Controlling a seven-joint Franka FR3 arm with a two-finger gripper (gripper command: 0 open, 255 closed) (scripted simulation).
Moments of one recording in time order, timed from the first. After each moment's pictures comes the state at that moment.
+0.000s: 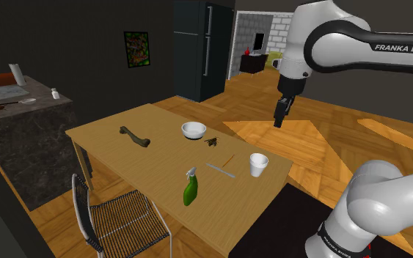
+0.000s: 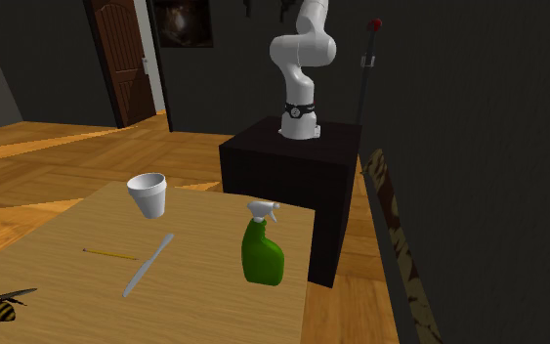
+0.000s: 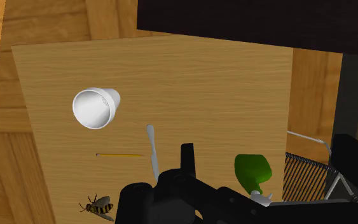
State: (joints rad) arm 0.00 -0.82 0.03 -2.42 -0.12 1.62 -0.16
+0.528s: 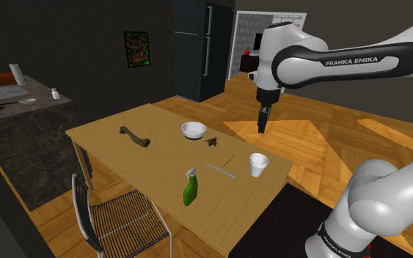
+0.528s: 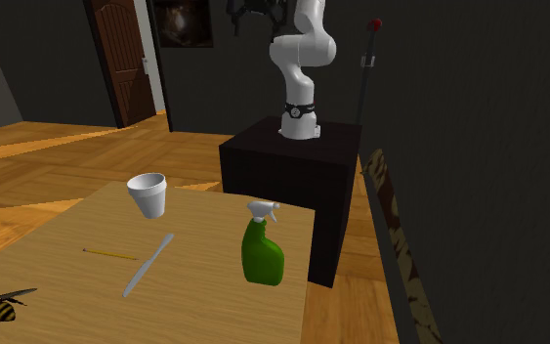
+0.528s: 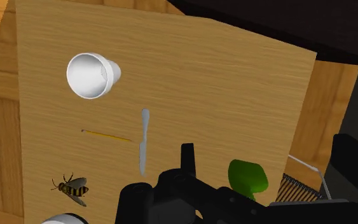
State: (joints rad) arm 0.04 -0.61 0.01 -2.41 -0.19 1.78 -0.29
